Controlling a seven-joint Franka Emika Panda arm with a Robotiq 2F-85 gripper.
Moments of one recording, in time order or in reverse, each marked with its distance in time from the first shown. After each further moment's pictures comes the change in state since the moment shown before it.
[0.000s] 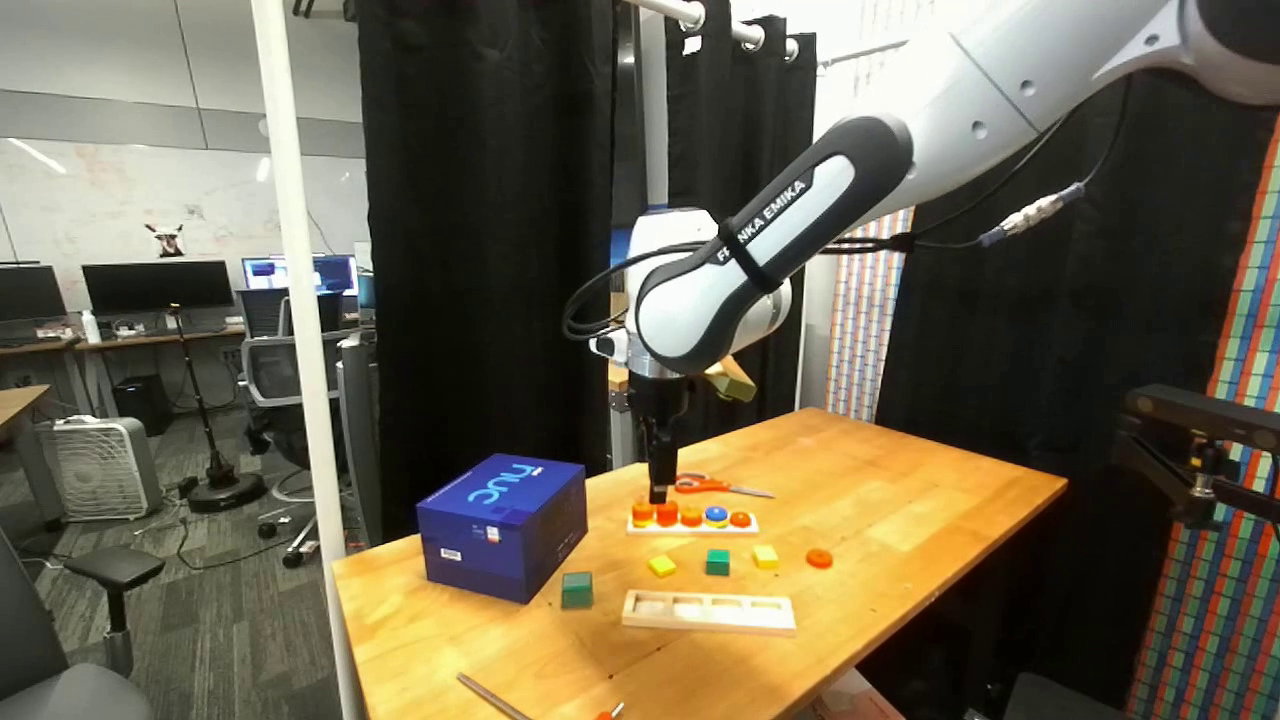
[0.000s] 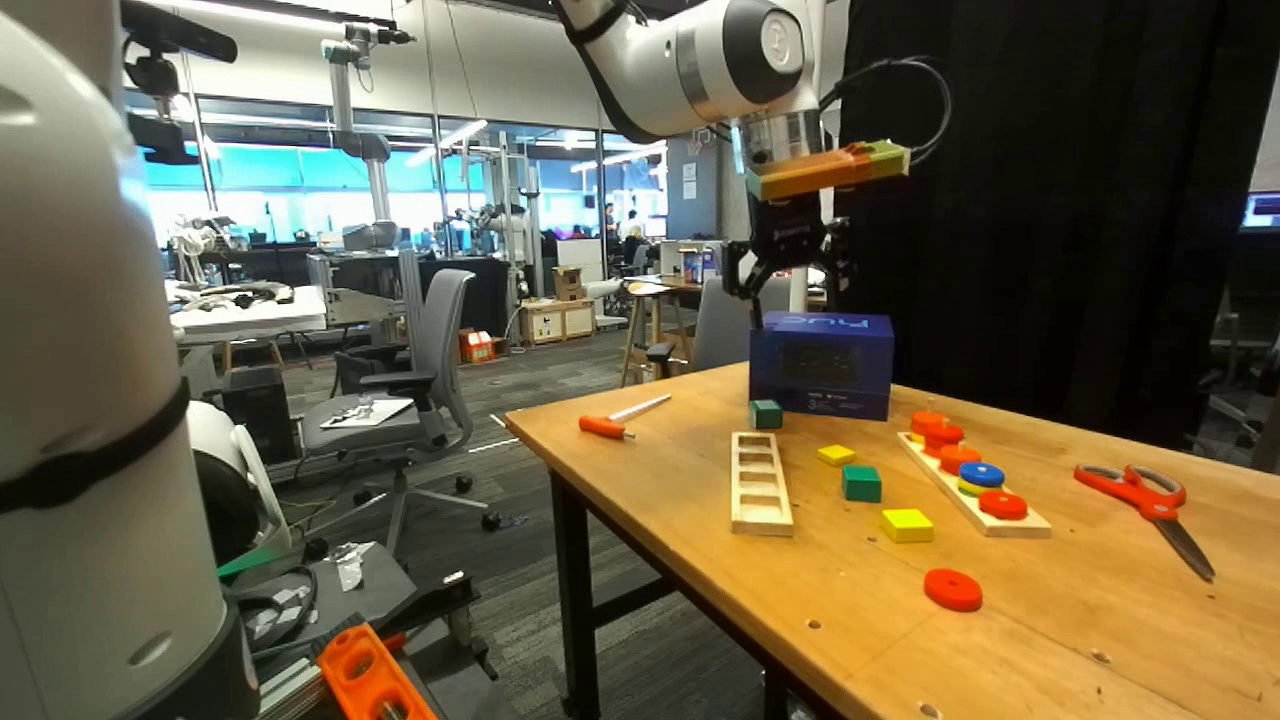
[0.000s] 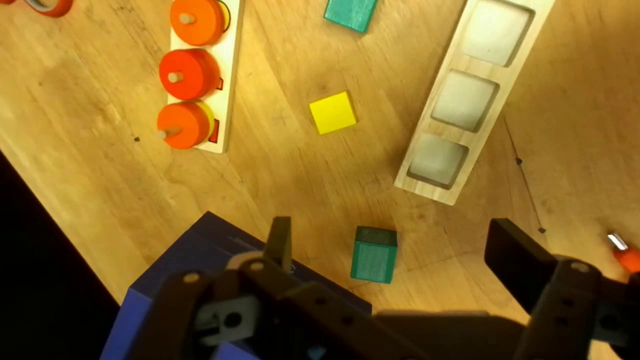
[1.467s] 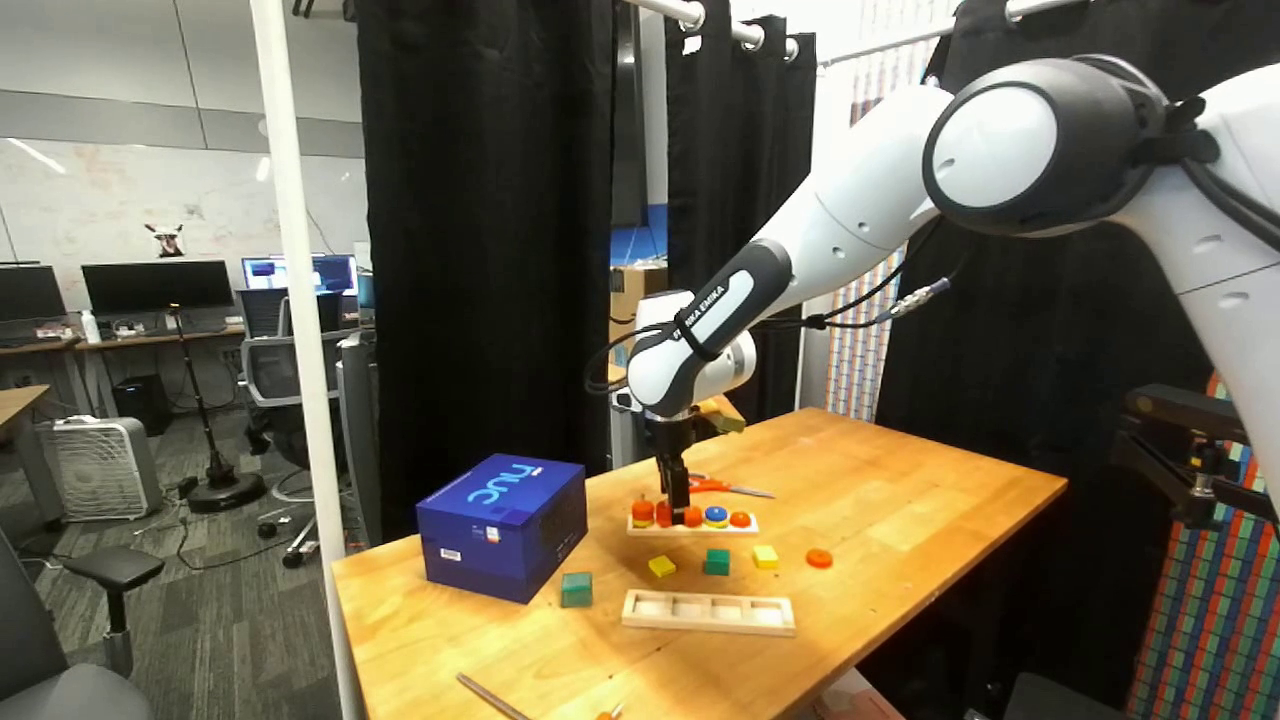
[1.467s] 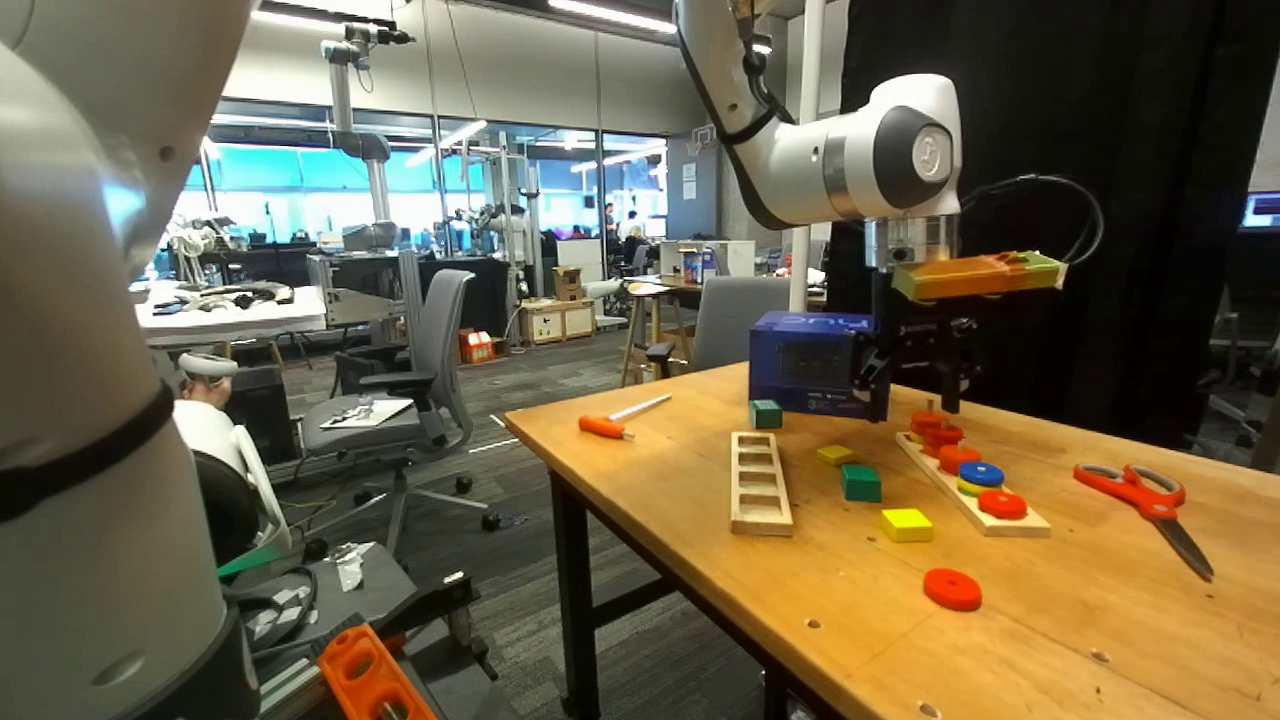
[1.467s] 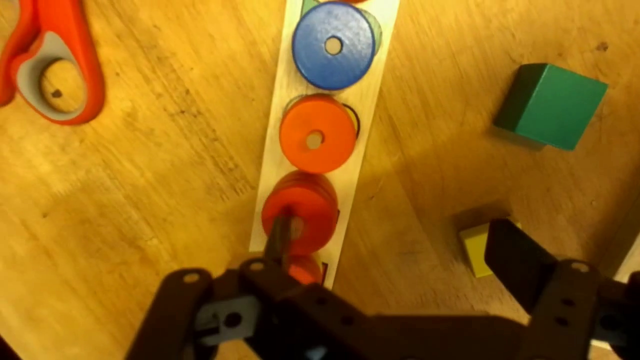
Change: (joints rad) arm -0.185 0.405 0.015 0.350 0.001 -0.072 -0.146
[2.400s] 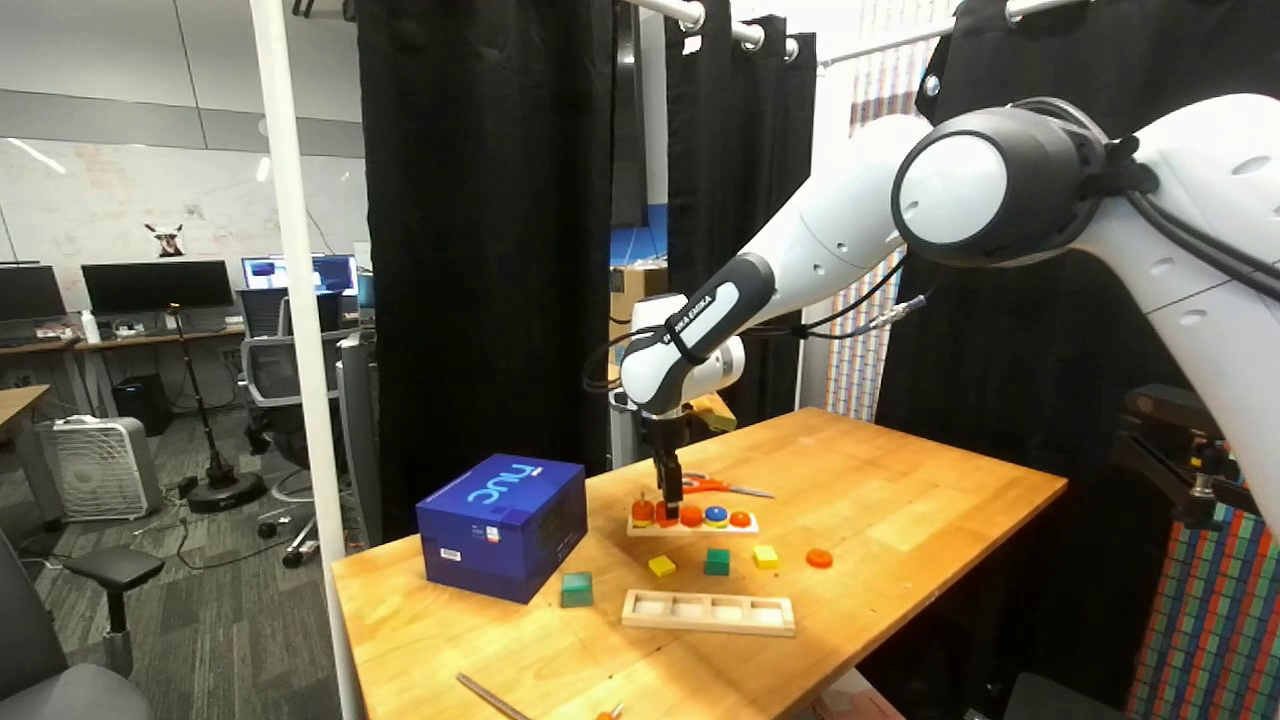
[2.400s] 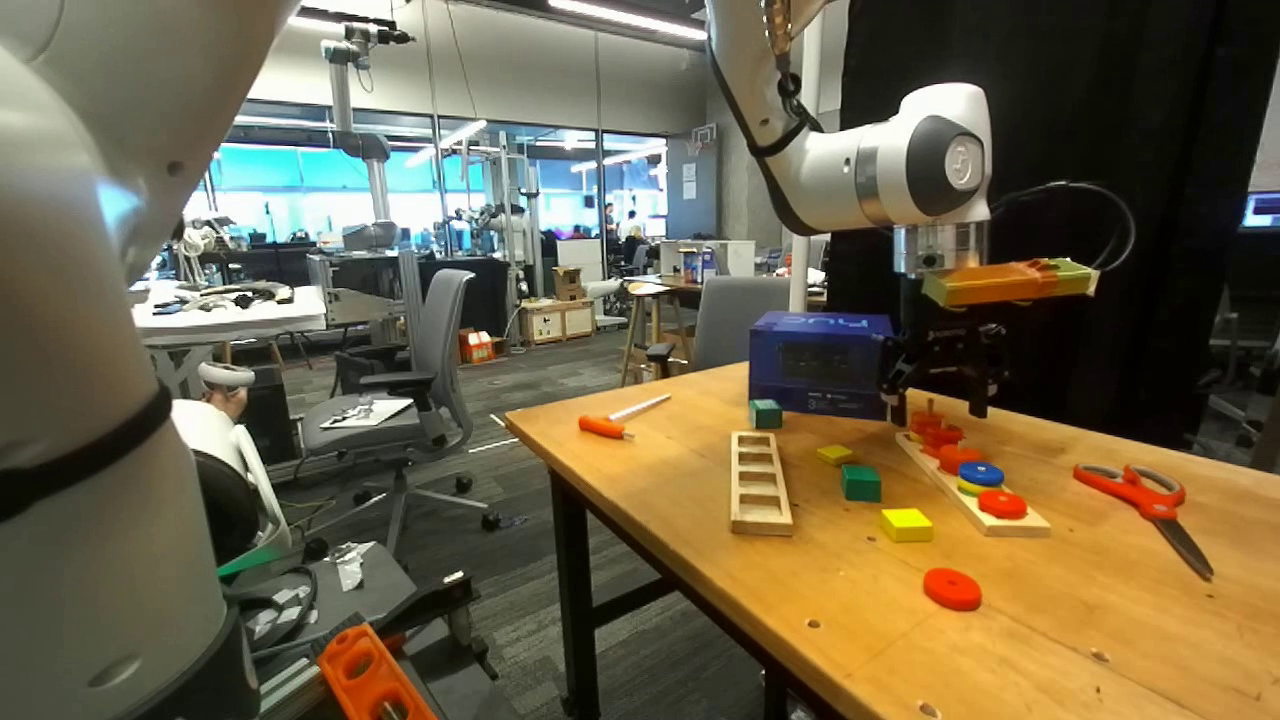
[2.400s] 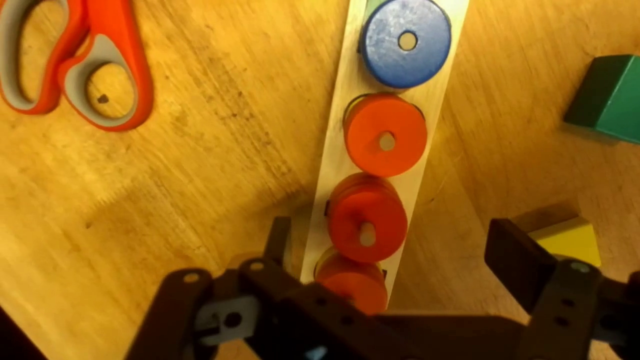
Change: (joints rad) arm -0.020 0.096 0.000 0.139 0.000 -0.045 -0.002
